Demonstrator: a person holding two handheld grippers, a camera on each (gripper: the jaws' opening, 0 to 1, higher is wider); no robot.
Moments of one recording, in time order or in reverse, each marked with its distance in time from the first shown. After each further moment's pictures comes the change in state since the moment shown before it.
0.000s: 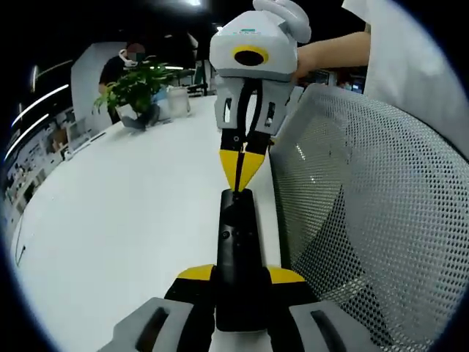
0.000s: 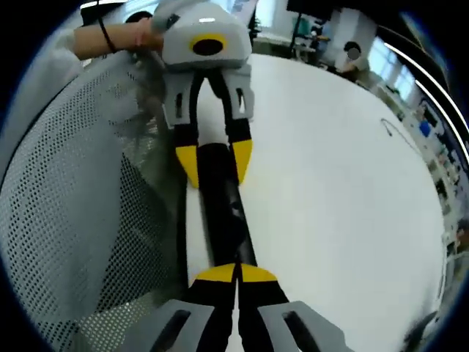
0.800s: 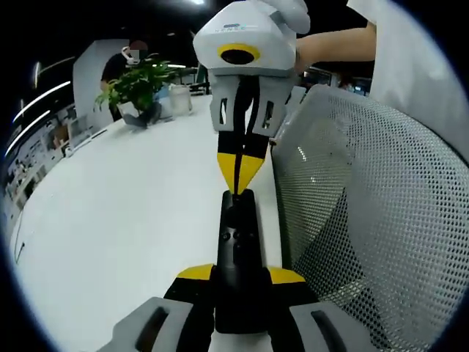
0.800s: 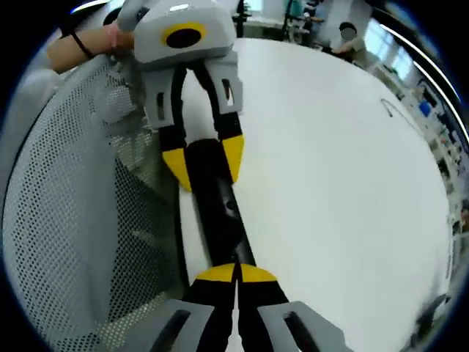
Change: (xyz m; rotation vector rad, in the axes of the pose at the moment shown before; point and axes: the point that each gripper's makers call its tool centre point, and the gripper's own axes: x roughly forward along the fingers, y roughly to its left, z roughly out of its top) left arm 0.002 0.002 0.001 -0.020 0.006 0.004; right arm 0.001 -0.006 0.003 0.261 -0.060 0.027
